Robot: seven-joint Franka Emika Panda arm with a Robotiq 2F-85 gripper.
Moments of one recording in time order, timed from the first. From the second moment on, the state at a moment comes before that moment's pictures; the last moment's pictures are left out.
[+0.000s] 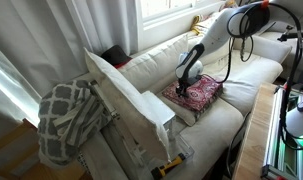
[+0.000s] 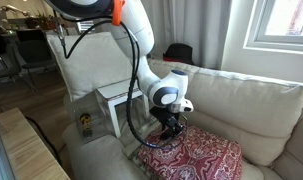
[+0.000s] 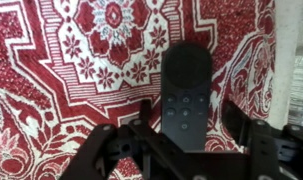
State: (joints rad) arm -0.33 1.35 0.04 -1.42 0.07 2.67 -0.25
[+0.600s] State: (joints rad) arm -0.33 1.33 0.03 -1.43 0.07 2.67 -0.21
